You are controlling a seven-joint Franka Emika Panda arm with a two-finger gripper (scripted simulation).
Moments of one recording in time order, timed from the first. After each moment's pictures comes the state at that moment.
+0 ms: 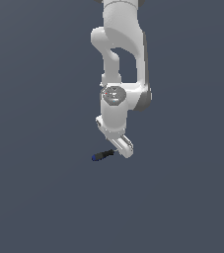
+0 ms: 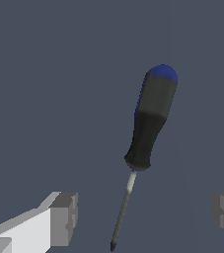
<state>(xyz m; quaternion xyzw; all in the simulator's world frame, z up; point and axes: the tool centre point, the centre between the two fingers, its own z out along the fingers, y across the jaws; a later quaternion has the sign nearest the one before) 0.001 0.013 0.089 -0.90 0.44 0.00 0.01</state>
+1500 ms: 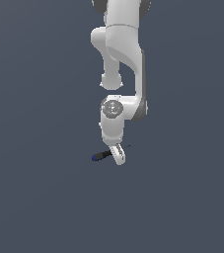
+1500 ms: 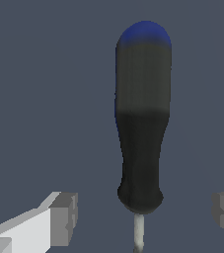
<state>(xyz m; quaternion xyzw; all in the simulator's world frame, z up) -0.003 0.004 0.032 -0.83 0.55 0.00 0.00</state>
